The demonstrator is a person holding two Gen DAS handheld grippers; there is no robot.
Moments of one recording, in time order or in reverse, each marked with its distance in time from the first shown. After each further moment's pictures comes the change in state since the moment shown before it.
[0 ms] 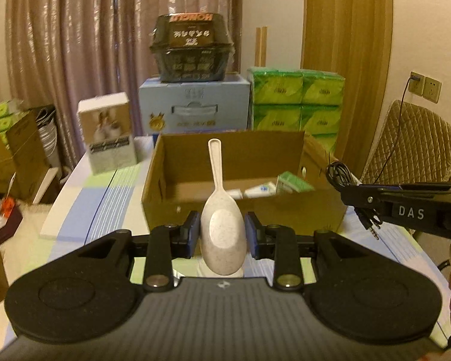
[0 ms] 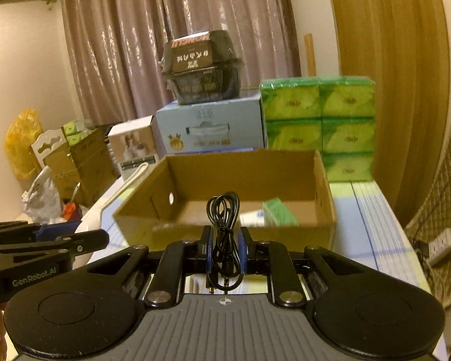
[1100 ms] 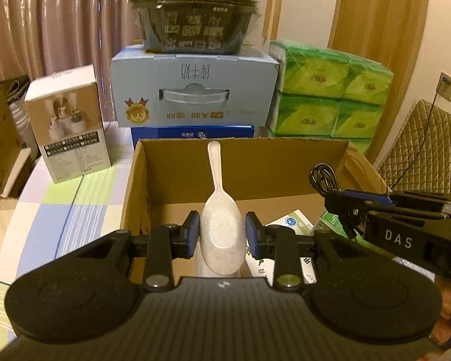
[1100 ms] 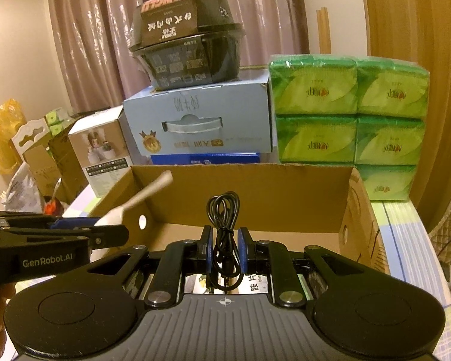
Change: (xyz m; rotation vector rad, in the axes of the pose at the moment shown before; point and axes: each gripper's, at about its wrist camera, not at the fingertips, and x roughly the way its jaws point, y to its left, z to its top) left arm 0.172 0.046 0.067 -0.063 0.149 -0.070; right arm 0.154 -0.028 0.046 -0.005 0.082 -0.001
